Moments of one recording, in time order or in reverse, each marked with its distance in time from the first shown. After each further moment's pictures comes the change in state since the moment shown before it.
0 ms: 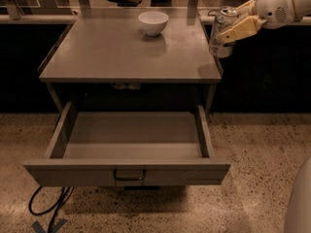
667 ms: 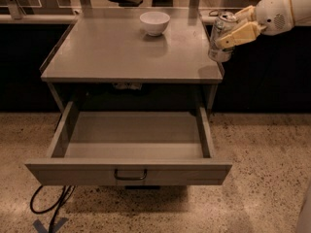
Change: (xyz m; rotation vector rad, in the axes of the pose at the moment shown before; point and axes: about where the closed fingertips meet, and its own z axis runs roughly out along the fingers) arm 0.009 0.006 0.001 -0.002 -0.016 0.001
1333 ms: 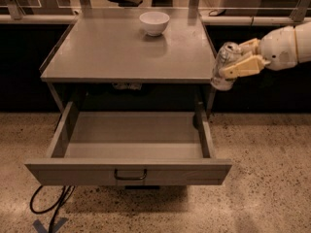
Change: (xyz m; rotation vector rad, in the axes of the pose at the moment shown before) arm 0.058 0.053 0.003 -0.019 -0.041 0.077
